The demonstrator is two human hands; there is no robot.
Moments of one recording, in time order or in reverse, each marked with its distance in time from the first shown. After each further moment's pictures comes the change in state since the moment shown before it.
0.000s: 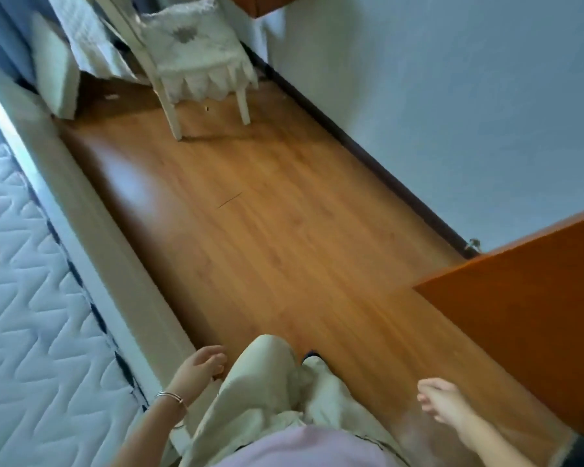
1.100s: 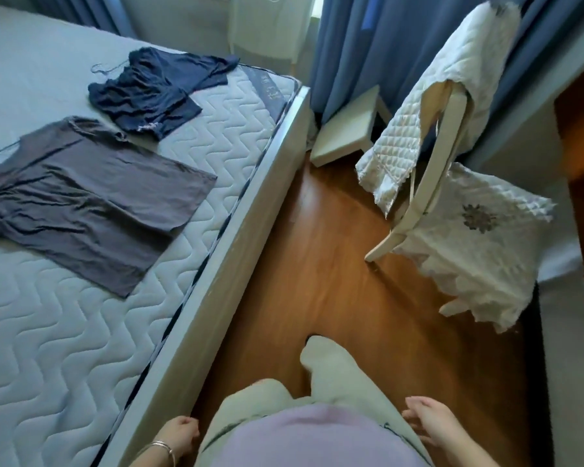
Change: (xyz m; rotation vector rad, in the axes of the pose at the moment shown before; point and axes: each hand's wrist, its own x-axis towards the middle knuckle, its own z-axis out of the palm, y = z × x) left_hand 0.260 0.229 -0.291 -0.658 0.438 -0.610; right_hand 0.070 -0.836 0.265 -0.689 -0.333 -0.480
